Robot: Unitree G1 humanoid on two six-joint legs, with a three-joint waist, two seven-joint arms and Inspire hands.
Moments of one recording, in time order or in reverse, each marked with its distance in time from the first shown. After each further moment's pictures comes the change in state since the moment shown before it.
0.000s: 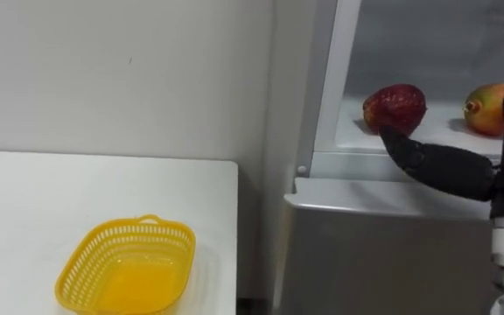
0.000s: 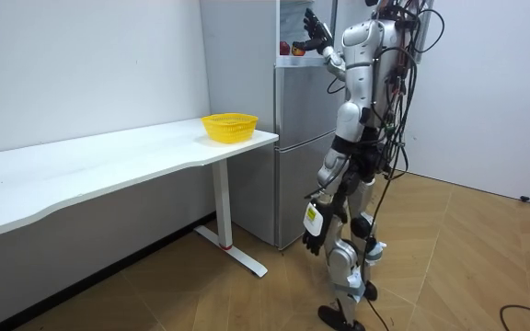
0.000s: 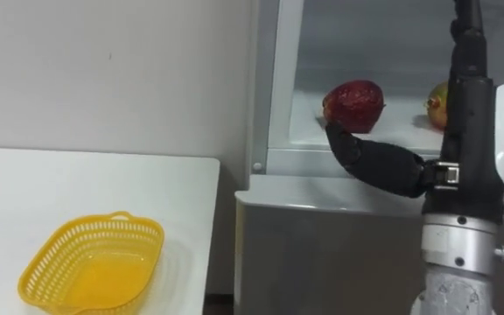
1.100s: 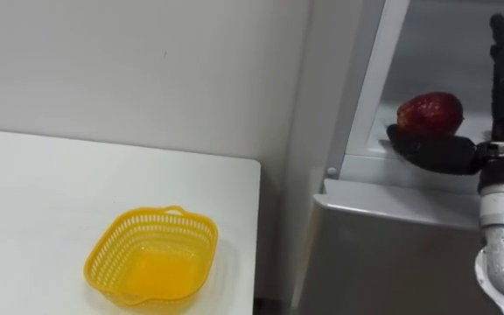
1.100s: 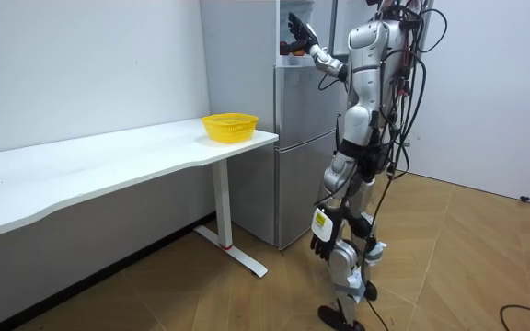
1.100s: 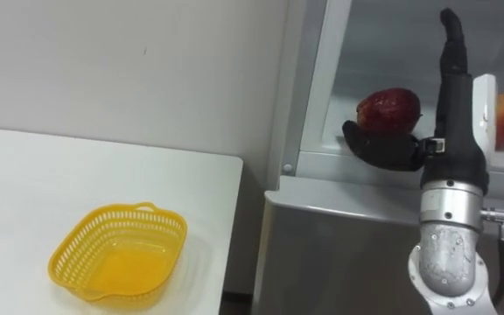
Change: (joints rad) left arm -0.003 0.000 0.036 -0.001 0.042 0.048 -0.021; right arm -0.182 -0.074 0.000 0.342 0.042 0.066 0.001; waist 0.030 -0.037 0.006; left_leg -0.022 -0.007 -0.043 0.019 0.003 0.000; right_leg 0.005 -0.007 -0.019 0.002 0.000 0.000
